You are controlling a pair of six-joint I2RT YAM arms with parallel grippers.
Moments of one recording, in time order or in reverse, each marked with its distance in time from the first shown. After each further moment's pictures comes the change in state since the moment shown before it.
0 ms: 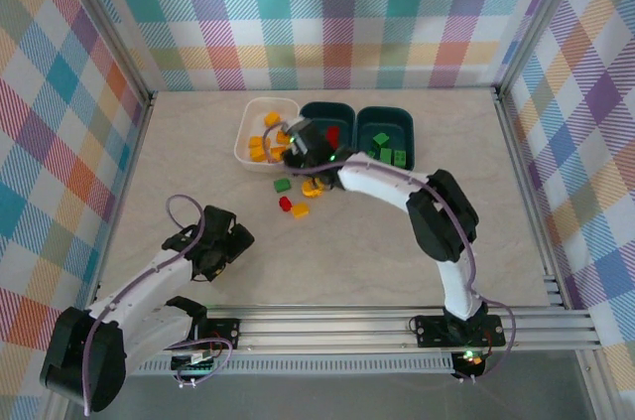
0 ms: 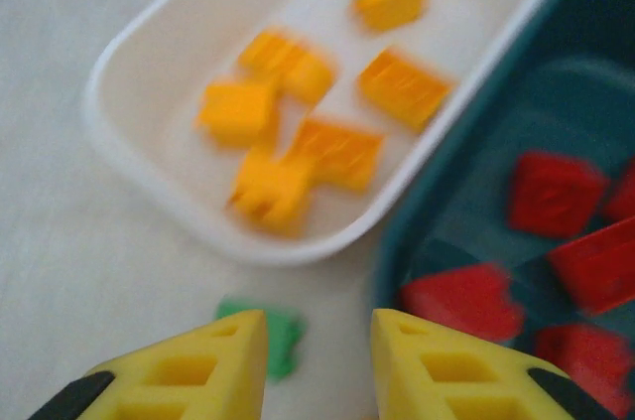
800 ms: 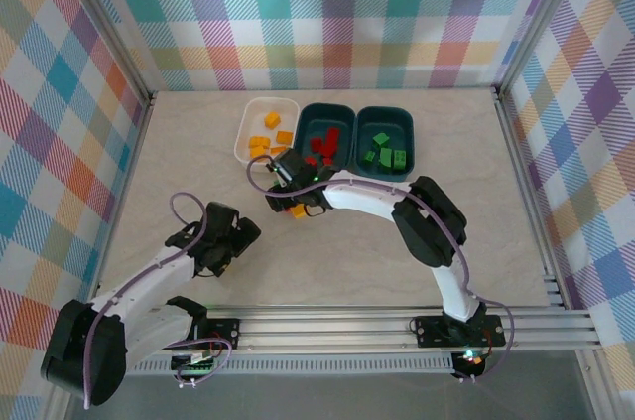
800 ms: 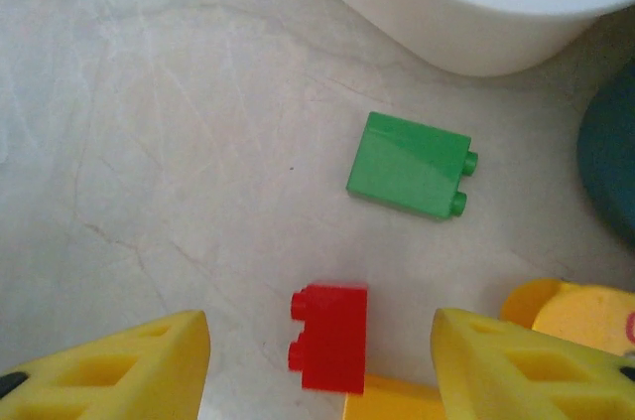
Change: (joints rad) left arm 0.002 0.006 -0.005 0.079 0.042 -0.051; right arm 0.152 0.035 -0.068 -0.123 -0.088 0.034
